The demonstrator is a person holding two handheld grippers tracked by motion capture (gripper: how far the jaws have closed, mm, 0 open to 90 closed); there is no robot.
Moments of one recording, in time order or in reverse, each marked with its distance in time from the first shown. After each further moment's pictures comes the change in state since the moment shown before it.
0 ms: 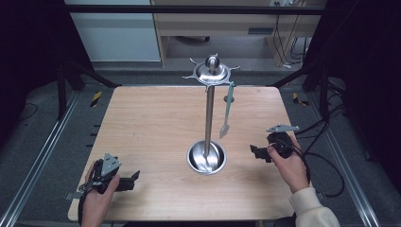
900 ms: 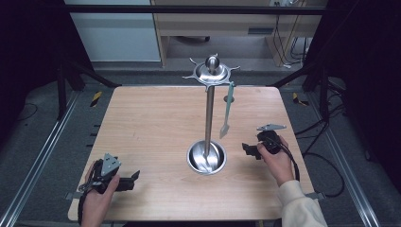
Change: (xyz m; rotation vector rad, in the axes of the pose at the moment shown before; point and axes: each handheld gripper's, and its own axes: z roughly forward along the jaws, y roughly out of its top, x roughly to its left) left arm 0.000 0.000 0.000 0.001 -0.002 0.000; right arm 0.003 -0.002 0.048 0.005 -0.001 0.042
